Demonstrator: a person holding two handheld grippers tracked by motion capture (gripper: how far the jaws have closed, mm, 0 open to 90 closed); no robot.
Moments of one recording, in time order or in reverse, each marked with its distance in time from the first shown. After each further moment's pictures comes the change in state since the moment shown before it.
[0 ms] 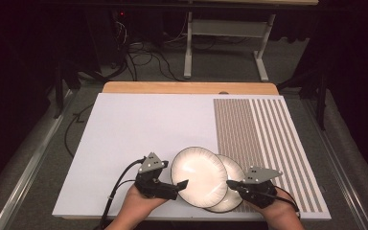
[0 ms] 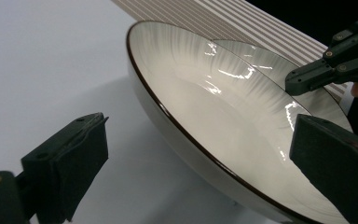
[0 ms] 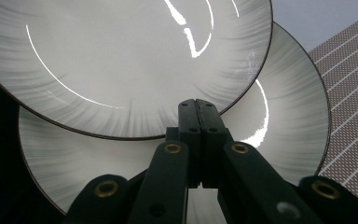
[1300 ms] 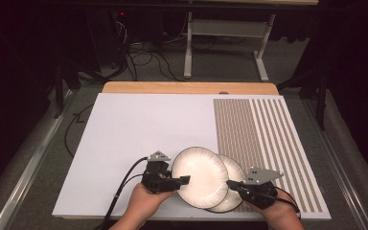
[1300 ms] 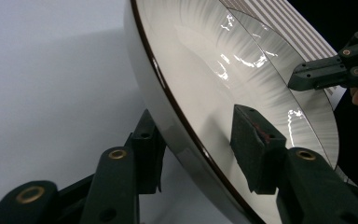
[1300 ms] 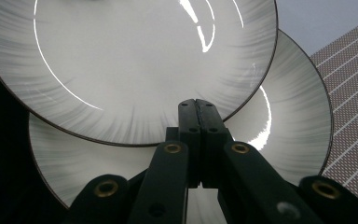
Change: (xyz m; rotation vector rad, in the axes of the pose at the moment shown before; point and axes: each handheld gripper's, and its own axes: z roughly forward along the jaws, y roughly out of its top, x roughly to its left) left arm 0.002 0.008 0.015 0.139 -0.035 -0.196; right arm 0.003 0.001 -0.003 -0.015 -0.002 -0.007
